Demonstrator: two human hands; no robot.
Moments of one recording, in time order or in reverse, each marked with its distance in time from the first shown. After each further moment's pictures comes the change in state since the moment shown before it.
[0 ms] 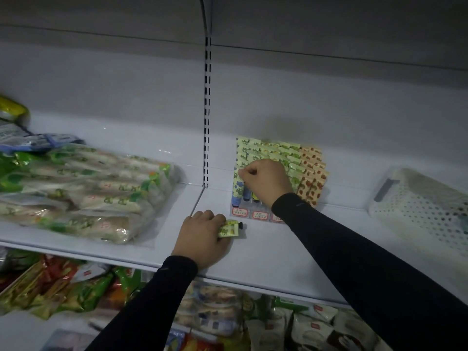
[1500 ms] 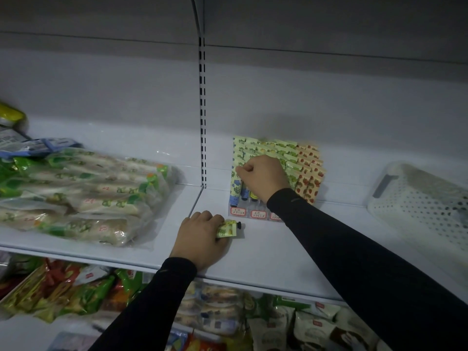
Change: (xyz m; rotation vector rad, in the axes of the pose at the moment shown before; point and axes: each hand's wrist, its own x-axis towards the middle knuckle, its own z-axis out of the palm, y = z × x) left_hand -0.001 0.002 -0.002 0.002 -0.009 0.002; right_hand 0.008 -0.002 -0.004 -0.092 0.024 -0.043
